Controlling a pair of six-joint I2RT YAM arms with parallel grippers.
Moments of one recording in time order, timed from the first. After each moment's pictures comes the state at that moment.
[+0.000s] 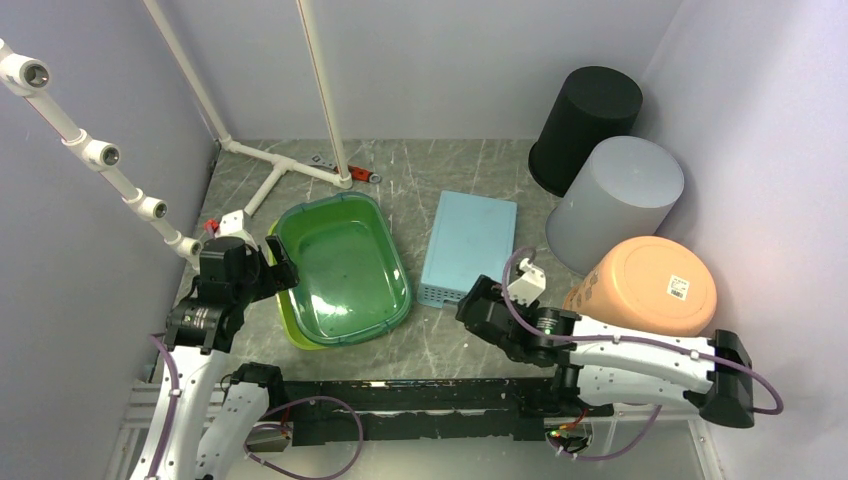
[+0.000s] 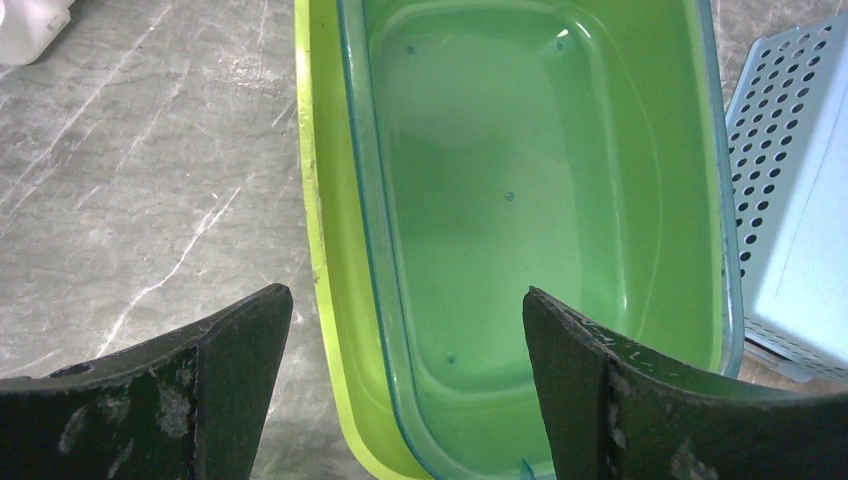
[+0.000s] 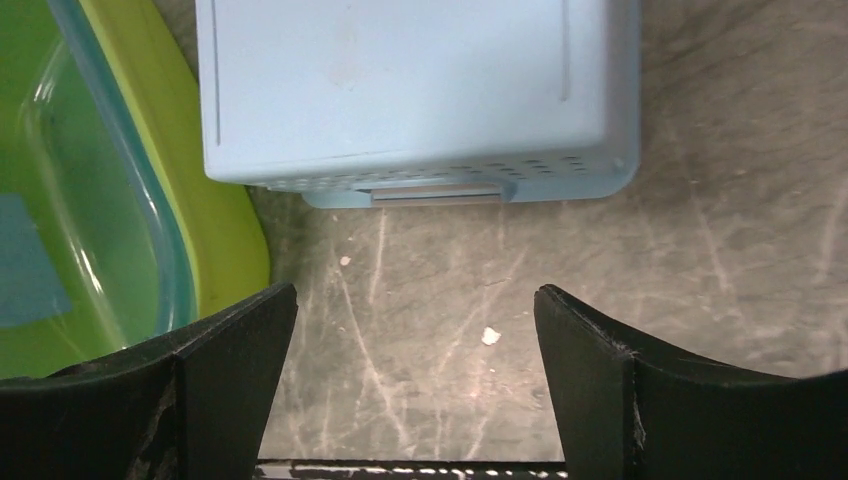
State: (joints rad) left arm -0.09 0.64 0.82 -0.84 -0.08 -0.41; right arm 1.24 0.91 0.63 -0.76 0.77 1.47
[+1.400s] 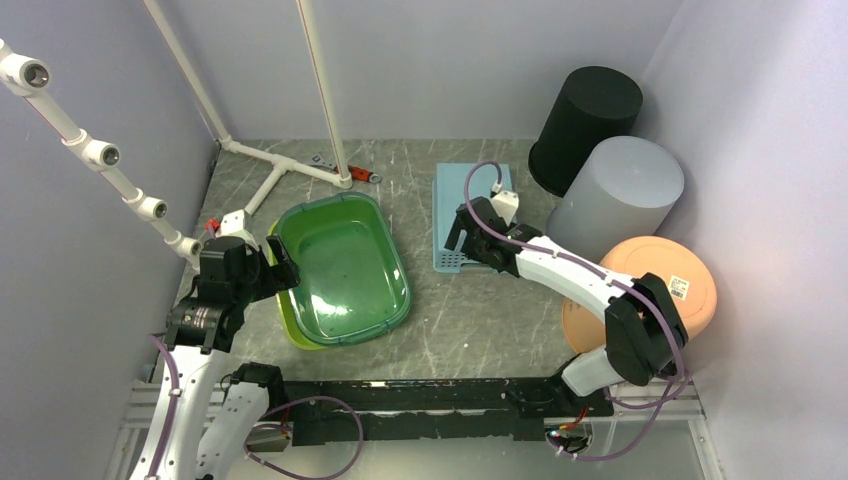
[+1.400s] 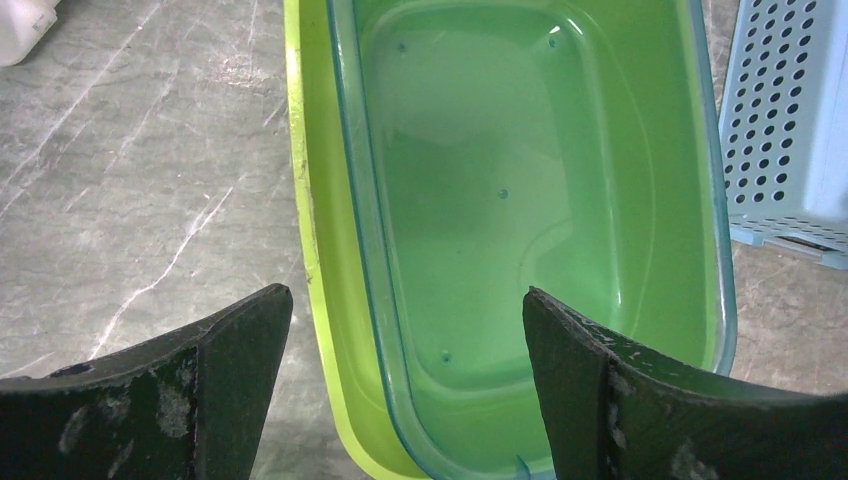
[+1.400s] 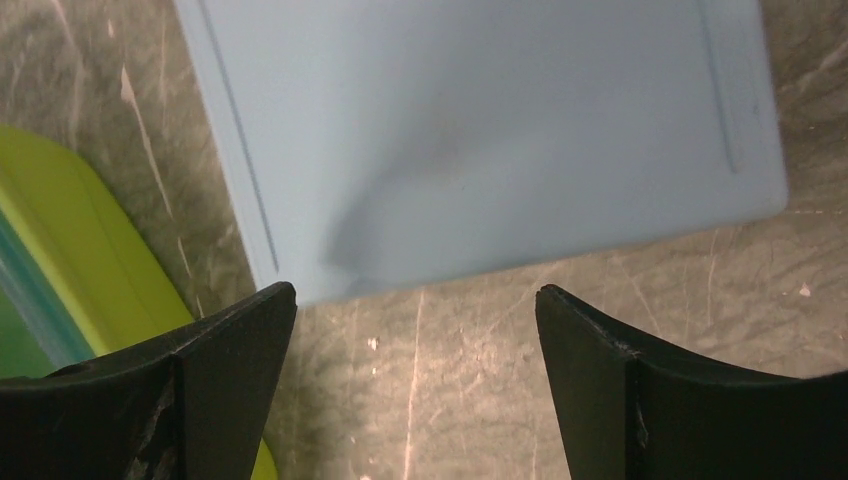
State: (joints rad) left arm -0.09 0.64 0.82 -0.83 -0.07 -0.41; right arm 0.63 1.47 1.00 -0.43 0.41 0.88
